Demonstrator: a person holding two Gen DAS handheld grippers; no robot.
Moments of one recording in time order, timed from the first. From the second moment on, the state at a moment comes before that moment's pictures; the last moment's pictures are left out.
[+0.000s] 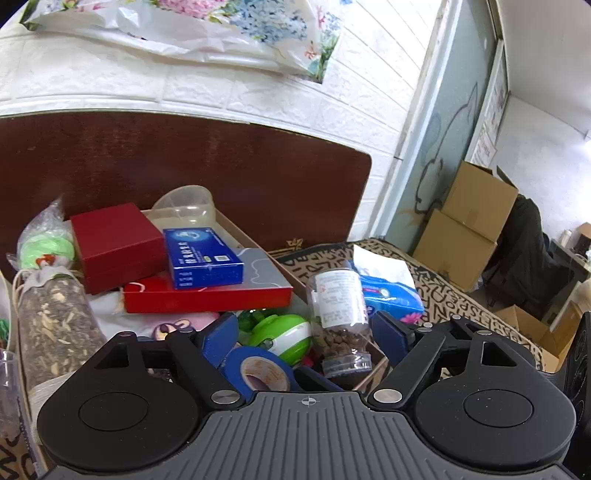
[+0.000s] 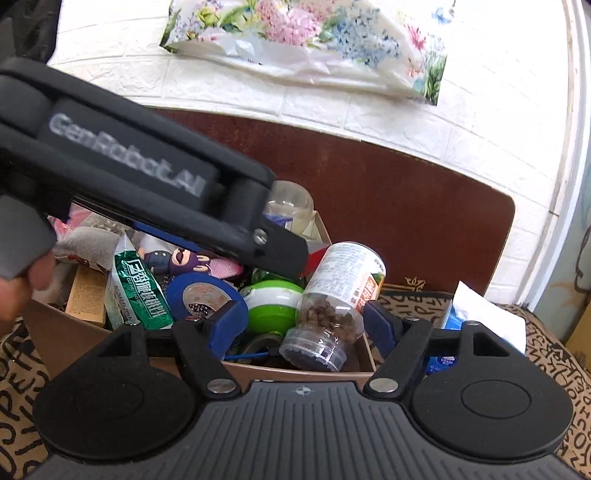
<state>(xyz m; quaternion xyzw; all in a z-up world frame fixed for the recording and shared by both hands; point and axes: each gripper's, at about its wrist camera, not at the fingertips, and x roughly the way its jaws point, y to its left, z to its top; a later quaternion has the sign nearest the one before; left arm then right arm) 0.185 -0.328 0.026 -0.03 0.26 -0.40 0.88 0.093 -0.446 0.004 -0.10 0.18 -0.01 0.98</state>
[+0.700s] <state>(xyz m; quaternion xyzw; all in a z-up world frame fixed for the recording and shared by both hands) 0.123 -0.301 0.032 0.02 0.24 -0.37 0.90 0.039 -0.420 0.031 -0.09 0.16 0.00 0.98</state>
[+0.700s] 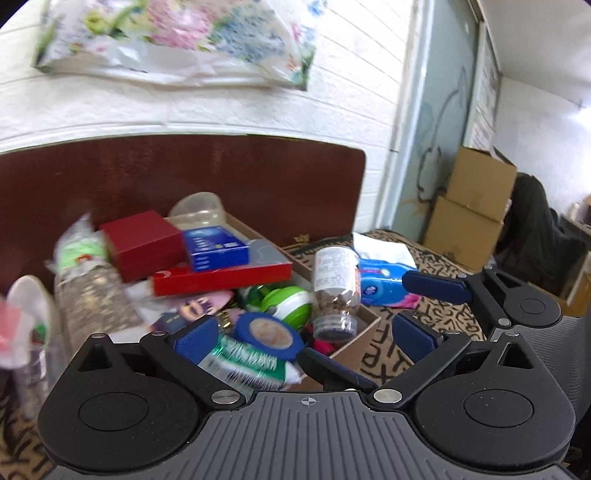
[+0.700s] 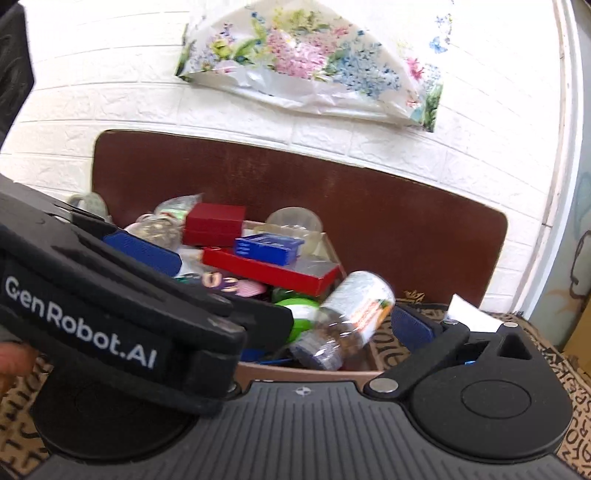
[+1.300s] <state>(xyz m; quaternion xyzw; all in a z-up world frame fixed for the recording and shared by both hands) 0.069 -0.179 0.023 -0.05 0.29 -0.28 0.91 0.020 -0.313 0.027 -0.10 0.20 0.08 0.97</state>
